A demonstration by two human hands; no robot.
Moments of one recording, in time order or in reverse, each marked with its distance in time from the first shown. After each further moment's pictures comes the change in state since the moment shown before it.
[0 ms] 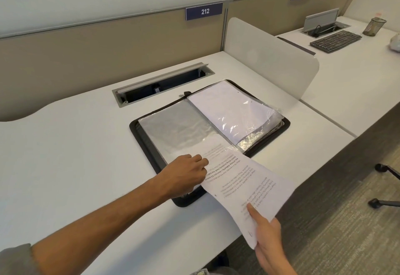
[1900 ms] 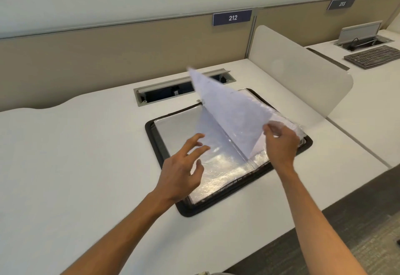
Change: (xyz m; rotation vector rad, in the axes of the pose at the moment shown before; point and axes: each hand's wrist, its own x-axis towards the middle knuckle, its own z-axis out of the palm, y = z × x) left_hand -0.008 0.001 0.007 -0.634 0.660 -0.687; right_hand 0.139 -0.146 0.106 -0.579 -0.023 -0.988
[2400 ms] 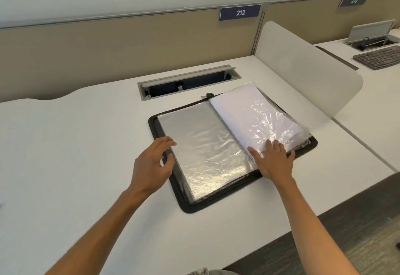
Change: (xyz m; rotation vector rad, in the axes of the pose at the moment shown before) left_hand -0.026 -0.060 -0.023 0.025 0.050 -0.306; right_hand -0.017 0.062 0.013 -0.970 -0.526 0.022
